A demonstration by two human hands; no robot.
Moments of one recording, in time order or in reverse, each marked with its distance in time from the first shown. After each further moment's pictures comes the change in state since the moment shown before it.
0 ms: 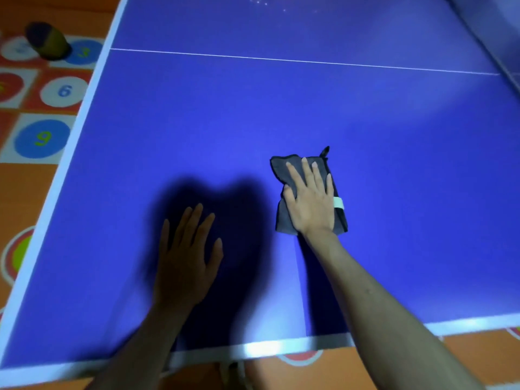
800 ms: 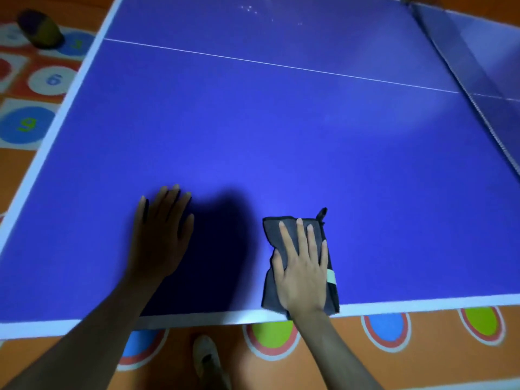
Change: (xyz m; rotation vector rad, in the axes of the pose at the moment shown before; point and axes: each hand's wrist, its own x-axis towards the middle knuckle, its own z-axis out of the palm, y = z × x) left_hand -0.008 0.004 0.003 0.095 0.074 0.022; right_hand -0.187 0.044 -0.015 -0.131 0.000 0.027
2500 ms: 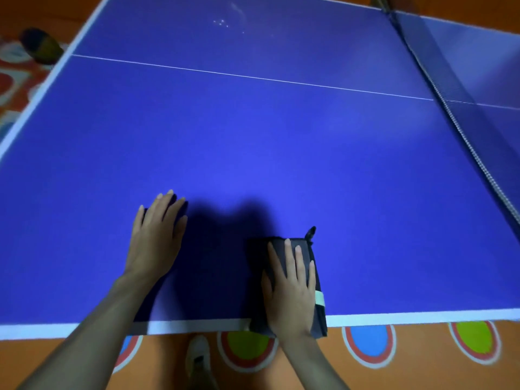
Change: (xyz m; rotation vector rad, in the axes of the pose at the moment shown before) left_hand 0.035 0.129 0.008 -0.067 -0.136 -0.172; right_hand -0.007 0.122 -0.002 0.062 0.003 -0.041
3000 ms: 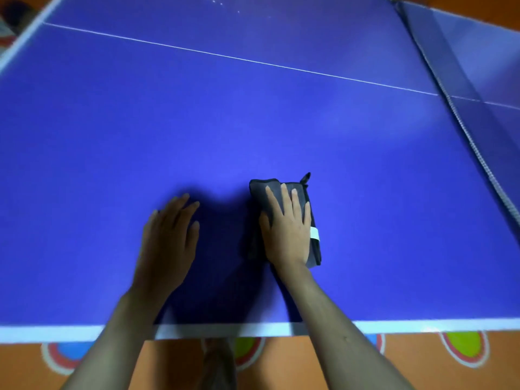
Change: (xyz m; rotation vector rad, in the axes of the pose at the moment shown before) left_hand -0.013 0.064 0.035 -0.163 0.007 0.057; right_hand 0.137 0.025 0.011 0.017 -0.013 -0.031
